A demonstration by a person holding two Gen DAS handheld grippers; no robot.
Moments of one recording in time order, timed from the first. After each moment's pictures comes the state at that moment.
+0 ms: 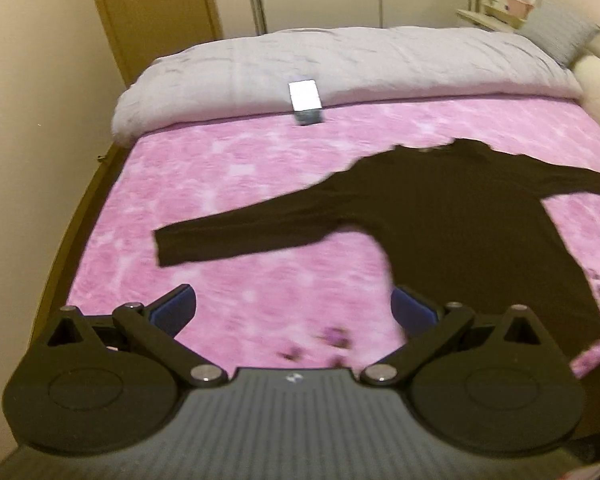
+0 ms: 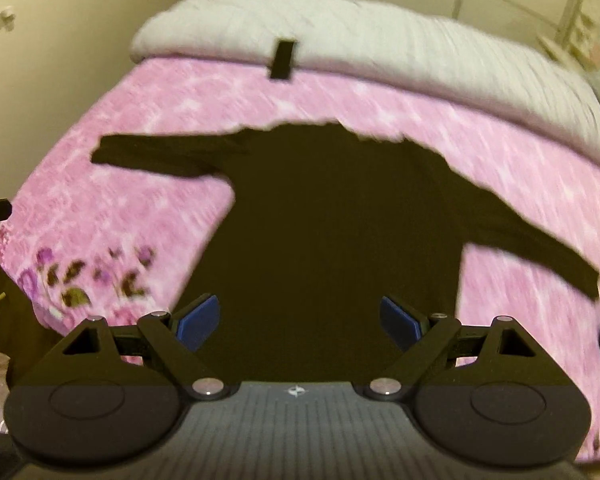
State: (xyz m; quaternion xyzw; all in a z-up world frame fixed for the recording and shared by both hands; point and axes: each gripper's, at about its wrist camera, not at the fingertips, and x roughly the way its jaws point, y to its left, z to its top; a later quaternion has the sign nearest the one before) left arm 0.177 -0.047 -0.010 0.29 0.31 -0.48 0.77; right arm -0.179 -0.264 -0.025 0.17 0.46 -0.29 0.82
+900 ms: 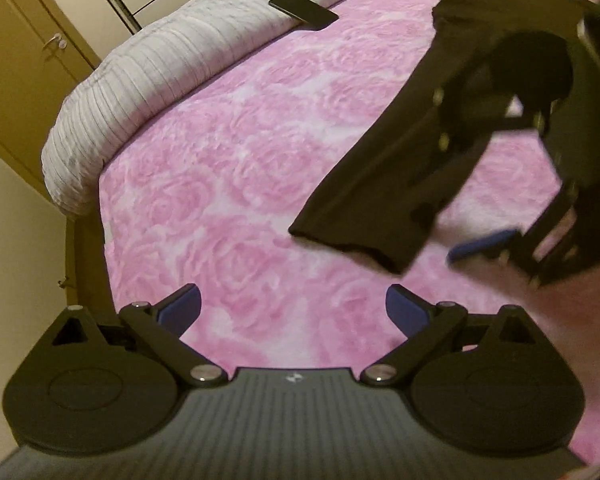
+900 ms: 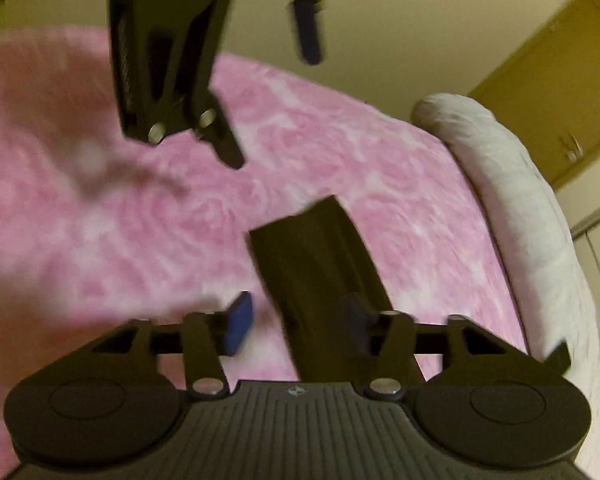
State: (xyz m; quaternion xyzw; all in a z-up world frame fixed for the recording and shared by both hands) left arm 0.597 -0.104 -0.262 0.46 0.15 -0.62 0.62; right arm 0.417 -0.132 -0.354 -0.29 0.45 -0.05 0.85
